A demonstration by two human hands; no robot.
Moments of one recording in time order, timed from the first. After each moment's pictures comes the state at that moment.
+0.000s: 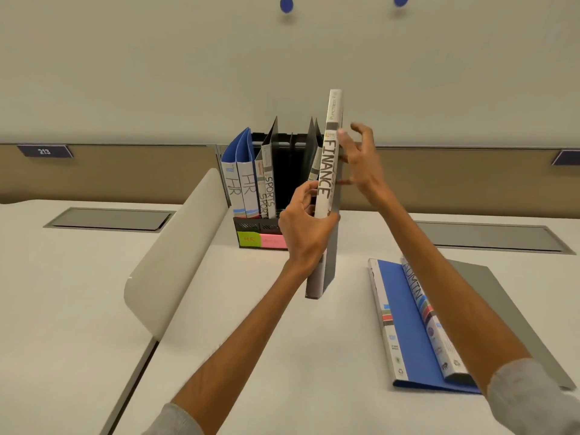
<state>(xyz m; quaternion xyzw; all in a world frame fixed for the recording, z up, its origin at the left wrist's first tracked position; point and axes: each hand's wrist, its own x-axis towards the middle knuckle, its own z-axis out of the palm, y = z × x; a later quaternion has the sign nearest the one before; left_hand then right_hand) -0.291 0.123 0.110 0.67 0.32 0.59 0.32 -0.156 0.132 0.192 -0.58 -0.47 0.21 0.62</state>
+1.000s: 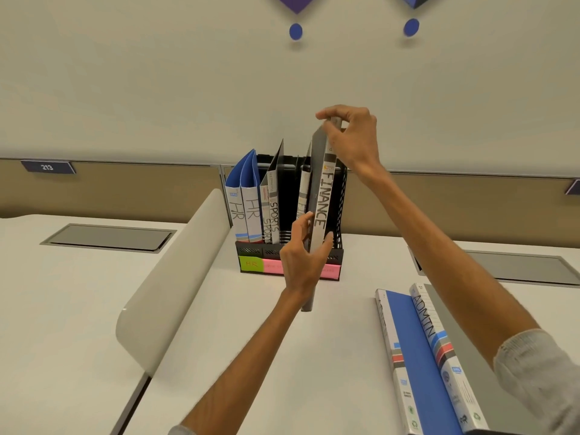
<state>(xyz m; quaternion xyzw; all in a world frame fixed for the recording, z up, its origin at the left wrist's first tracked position) -0.280 0.179 0.072 0.68 0.29 0.60 0.29 -0.162 0.199 0.270 -0.58 -0.55 -0.01 0.60</state>
